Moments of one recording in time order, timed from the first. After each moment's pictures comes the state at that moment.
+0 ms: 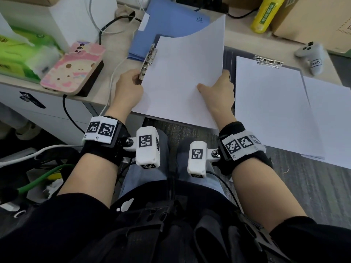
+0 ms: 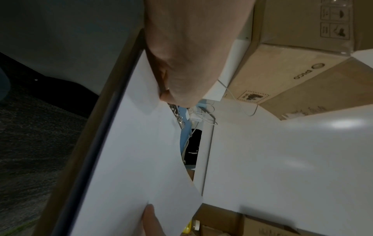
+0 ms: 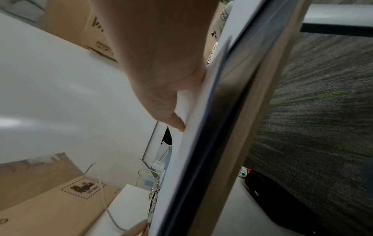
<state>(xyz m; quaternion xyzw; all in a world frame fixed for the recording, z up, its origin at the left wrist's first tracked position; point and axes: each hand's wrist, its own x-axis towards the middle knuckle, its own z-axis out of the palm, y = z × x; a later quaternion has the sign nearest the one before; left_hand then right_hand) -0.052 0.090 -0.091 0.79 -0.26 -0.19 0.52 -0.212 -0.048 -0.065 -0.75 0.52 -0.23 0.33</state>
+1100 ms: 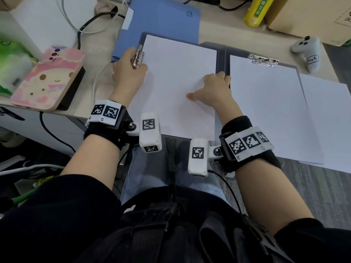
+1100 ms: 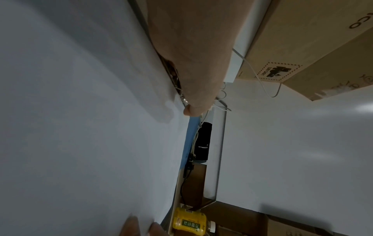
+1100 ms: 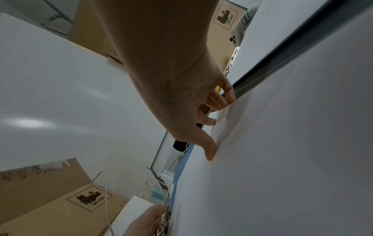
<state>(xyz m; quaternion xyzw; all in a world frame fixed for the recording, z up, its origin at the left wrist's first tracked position) -0.034 0.027 -0.075 0.82 -0.23 -0.17 0.50 -0.199 -0.078 -0.045 -0.84 0.50 0.02 0.22</state>
